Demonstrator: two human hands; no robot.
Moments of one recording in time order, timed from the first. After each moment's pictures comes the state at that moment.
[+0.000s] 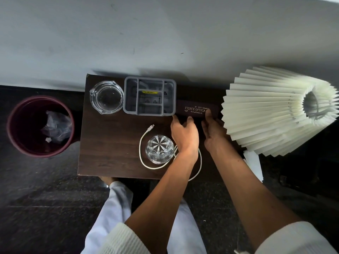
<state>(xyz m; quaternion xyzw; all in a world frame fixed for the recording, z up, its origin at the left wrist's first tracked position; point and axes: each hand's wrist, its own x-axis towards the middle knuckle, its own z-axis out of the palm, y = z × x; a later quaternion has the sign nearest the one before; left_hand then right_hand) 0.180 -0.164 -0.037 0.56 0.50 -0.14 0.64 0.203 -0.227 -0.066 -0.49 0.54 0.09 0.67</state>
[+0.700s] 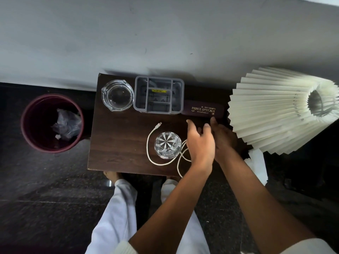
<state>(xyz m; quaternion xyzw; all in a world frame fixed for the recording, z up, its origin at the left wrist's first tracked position) 0.150 -0.173 -0.001 0.56 0.46 -0.20 0.66 0.173 -0.238 -0.050 -0.62 0.49 0.17 0.58</state>
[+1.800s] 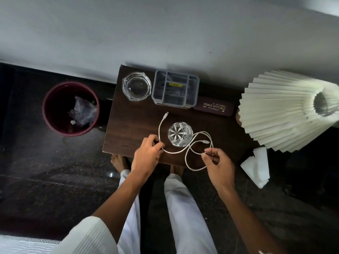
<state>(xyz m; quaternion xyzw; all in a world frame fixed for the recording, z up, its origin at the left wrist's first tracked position) 0.030 -0.006 -0.080 0.95 0.05 -0.17 0.25 0.058 -0.237 -0.023 -0.83 0.24 0.22 0.45</state>
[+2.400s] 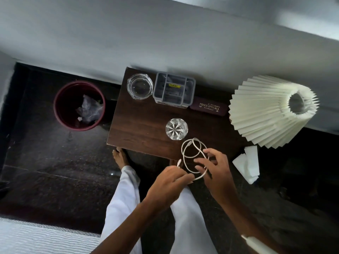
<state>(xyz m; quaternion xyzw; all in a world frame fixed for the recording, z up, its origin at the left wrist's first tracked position) -0.034 -0.081 0.020 0.91 -0.09 -0.12 0.39 0.030 -0.267 0.019 -0.94 -0.16 0.11 0.29</state>
